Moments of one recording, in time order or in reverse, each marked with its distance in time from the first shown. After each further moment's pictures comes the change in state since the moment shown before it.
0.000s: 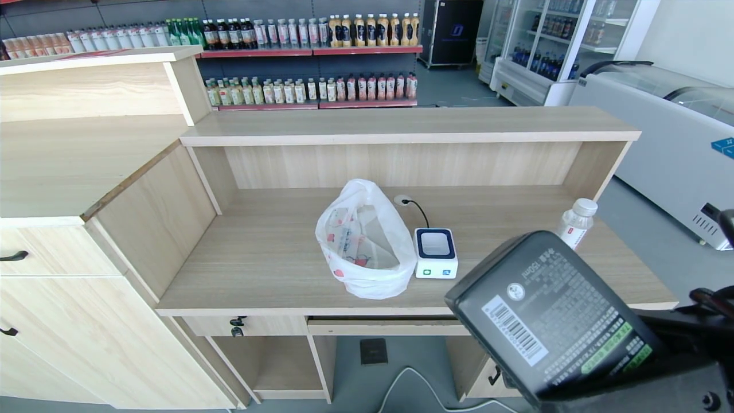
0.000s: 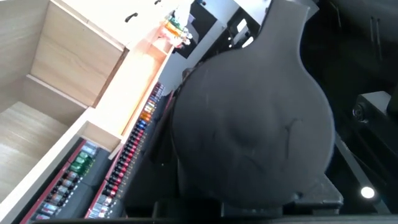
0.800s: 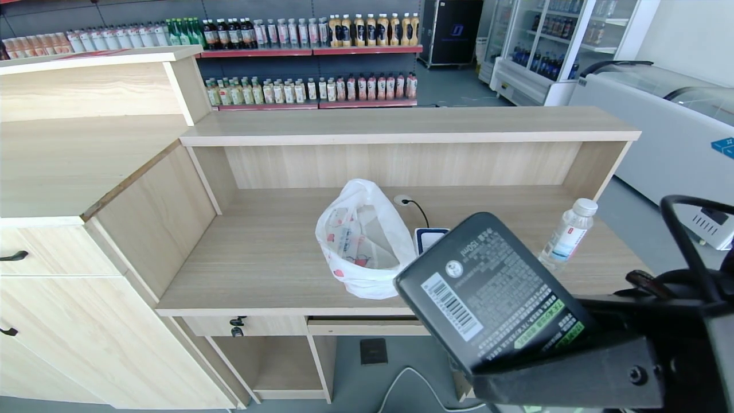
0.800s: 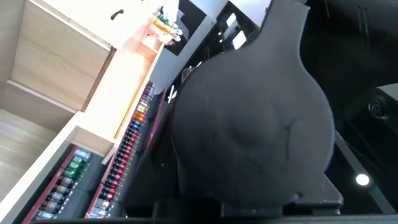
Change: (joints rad) left arm 0.000 0.000 0.000 0.000 0.000 0.000; right arm 0.059 0.107 -0.024 -0.163 -0.013 0.086
